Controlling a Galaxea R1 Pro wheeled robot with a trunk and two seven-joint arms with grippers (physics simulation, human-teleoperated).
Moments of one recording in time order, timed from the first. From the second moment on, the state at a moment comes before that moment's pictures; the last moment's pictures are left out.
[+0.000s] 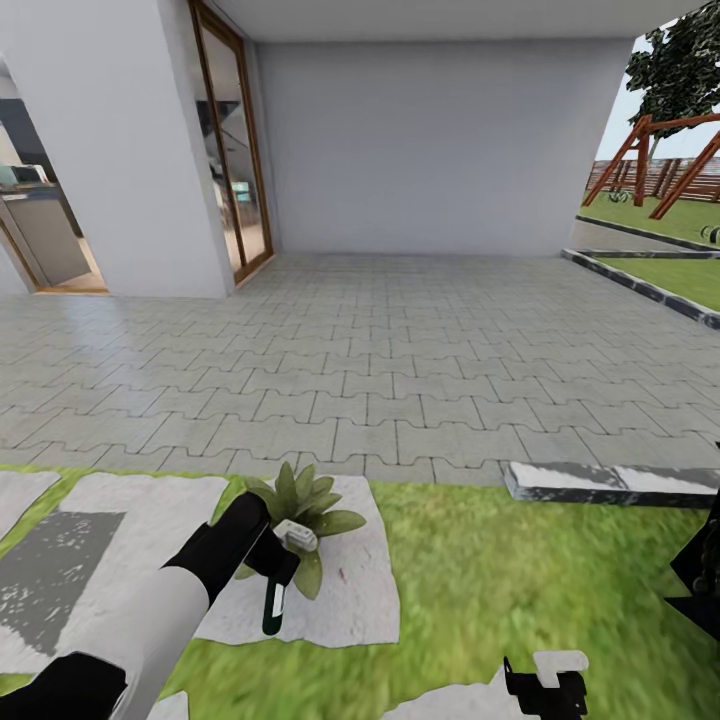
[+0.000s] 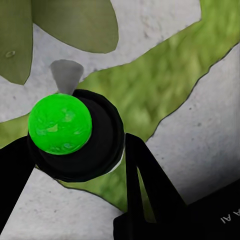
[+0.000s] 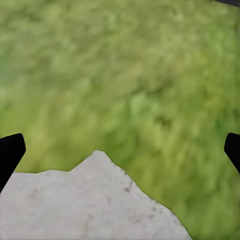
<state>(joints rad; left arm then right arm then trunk) -0.80 -0.03 -0.26 -0.58 -0.37 1.00 -0.61 -0.42 -0.11 0.12 -0.12 -0.03 -0.46 -0.16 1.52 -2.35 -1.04</state>
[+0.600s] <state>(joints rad) -0.90 -0.03 -0.26 -0.54 -0.37 1.01 -0.62 -0.42 -0.11 0.12 -0.12 -0.03 -0.46 -0.16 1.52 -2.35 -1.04</state>
